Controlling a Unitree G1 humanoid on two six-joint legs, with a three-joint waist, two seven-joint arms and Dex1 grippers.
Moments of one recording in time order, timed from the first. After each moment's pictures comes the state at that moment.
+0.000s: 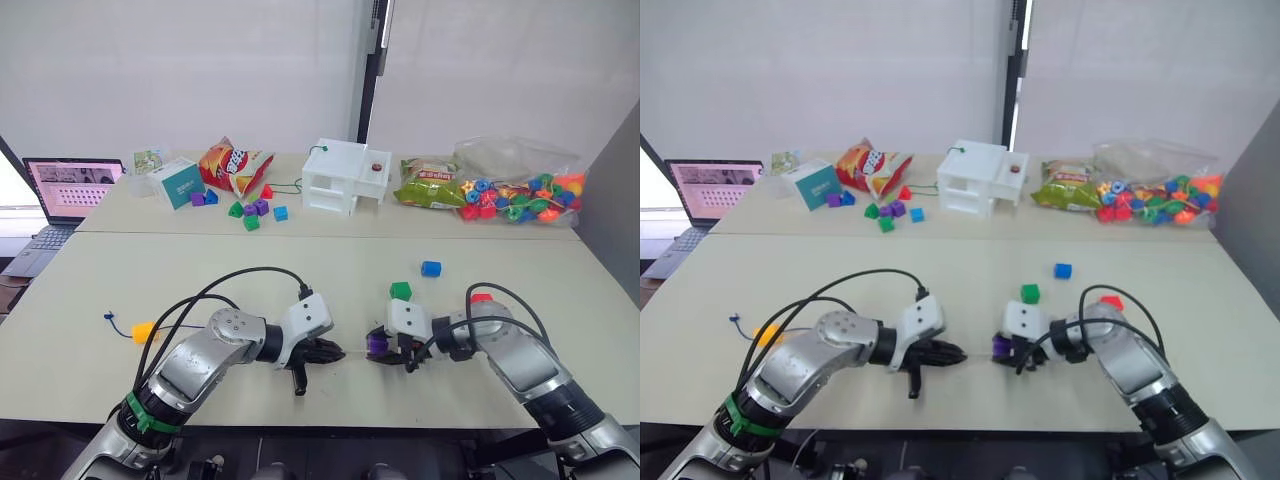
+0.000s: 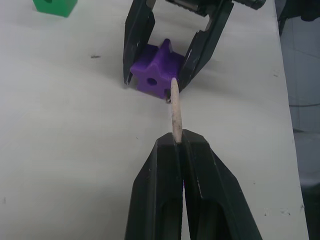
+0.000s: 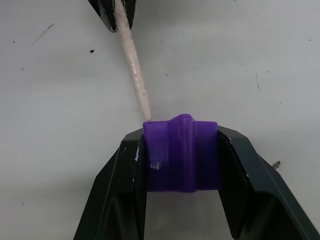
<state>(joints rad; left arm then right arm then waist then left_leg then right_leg) -0.47 0.56 -0.40 -0.33 -0.31 0.81 -0.91 -0.44 -0.71 0.35 -0.08 0.08 0.34 1.14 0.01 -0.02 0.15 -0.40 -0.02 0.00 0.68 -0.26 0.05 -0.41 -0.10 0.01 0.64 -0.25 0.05</state>
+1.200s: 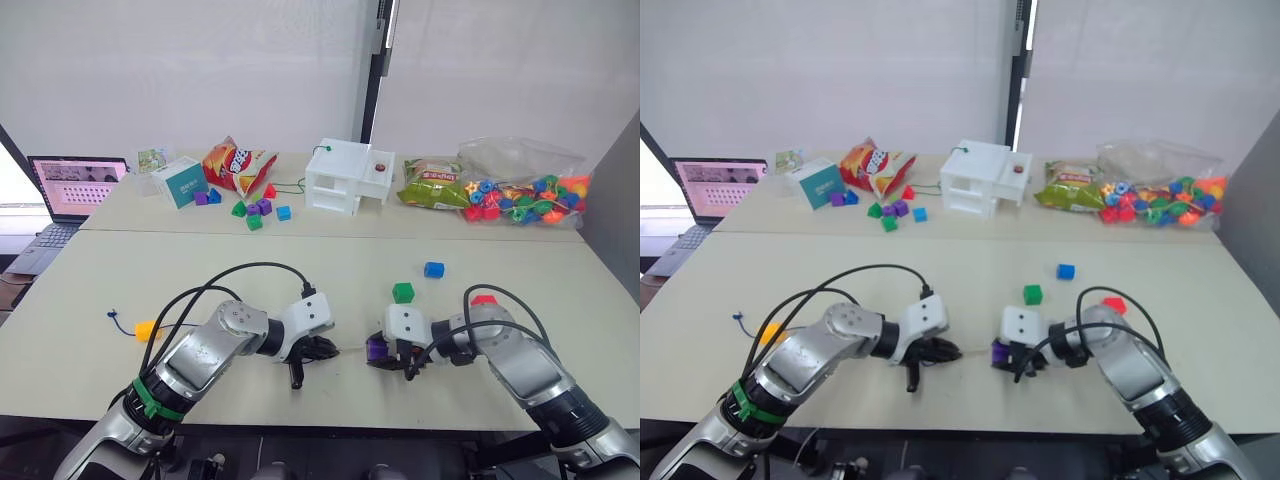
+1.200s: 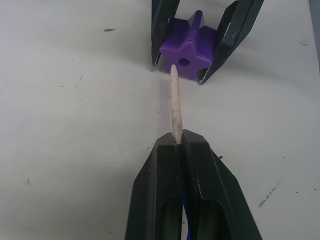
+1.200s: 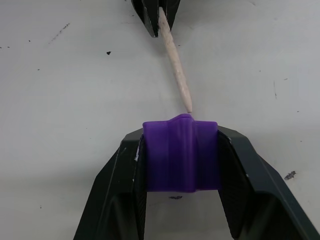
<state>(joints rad) -0.54 0.57 -0.46 -0.28 -0.25 0.81 -0.93 -0.42 -0.72 0.35 -0.15 0.06 0.38 1.16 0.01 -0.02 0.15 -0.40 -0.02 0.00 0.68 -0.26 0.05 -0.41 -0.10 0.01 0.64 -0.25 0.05</state>
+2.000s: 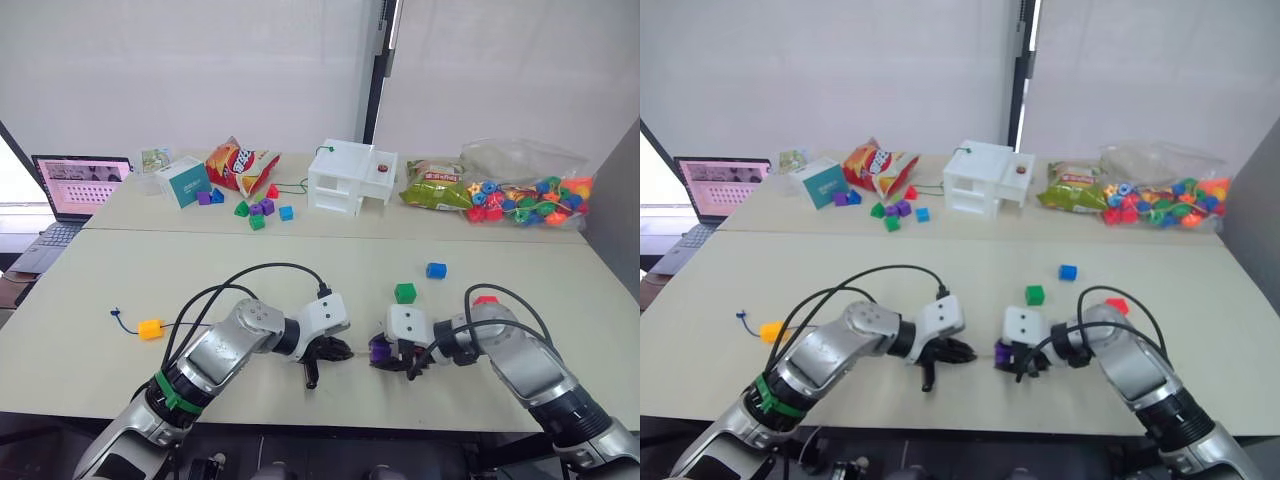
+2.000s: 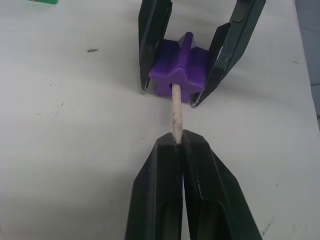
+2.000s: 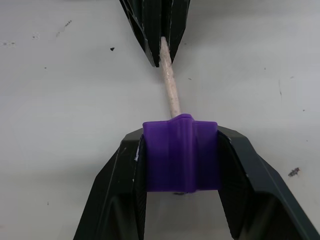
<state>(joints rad) -0.59 0.45 -0.50 -0.18 -0.22 0.80 -0.94 -0.42 -0.74 0.34 -0.16 0.05 0.41 1.17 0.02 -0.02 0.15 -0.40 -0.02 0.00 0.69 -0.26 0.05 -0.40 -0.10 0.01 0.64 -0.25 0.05</state>
